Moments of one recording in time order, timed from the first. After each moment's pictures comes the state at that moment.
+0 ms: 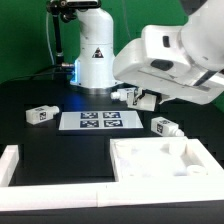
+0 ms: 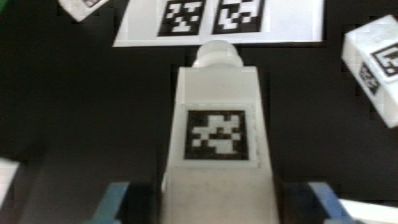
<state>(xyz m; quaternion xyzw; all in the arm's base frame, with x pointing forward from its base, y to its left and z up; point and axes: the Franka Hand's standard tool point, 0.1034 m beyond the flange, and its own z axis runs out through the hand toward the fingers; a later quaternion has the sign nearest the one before) 0.533 0.052 0.123 0.92 0.05 -0.33 0.22</state>
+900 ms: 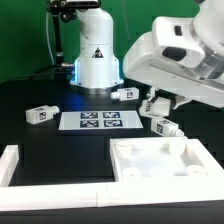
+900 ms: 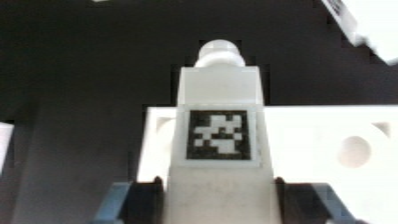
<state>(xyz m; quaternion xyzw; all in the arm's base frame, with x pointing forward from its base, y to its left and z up) 0.562 0.080 0.130 0.95 -0.07 -0.28 0.15</state>
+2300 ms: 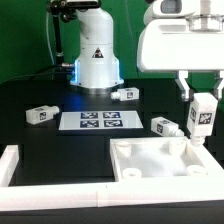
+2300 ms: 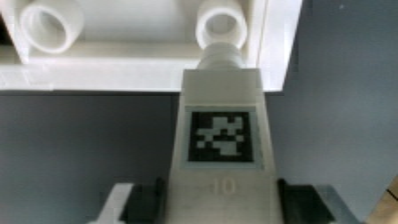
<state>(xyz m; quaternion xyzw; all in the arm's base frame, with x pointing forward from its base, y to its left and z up) 0.633 0.108 0.153 0.98 0.00 0.18 0.01</state>
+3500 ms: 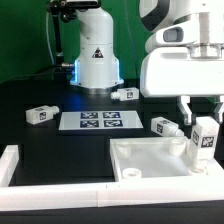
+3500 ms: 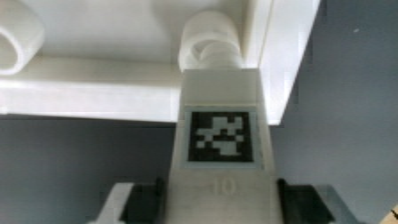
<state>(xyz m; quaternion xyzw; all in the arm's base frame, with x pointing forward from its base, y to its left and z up) 0.632 0.118 0.109 0.98 0.02 0.21 0.01</state>
